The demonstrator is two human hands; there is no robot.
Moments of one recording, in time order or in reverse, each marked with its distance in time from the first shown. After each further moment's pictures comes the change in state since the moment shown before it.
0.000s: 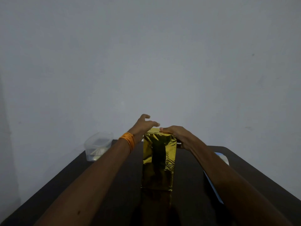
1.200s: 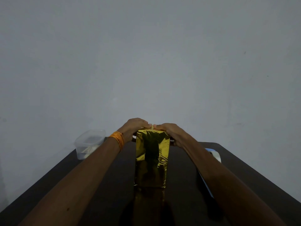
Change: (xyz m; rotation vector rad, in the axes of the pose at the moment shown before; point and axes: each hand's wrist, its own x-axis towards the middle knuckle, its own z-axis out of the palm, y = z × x) left_hand 0.024 -0.022 -0.005 0.032 -0.059 -0.013; right_hand -0.013 -0.001 0.003 0.008 0.012 -0.081
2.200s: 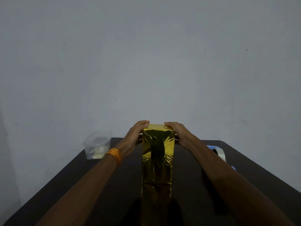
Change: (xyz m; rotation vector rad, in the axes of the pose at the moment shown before) left_hand -0.031 -0.039 -0.008 -0.259 -0.093 0.181; right_hand -0.011 0.004 0.000 0.211 0.042 0.044
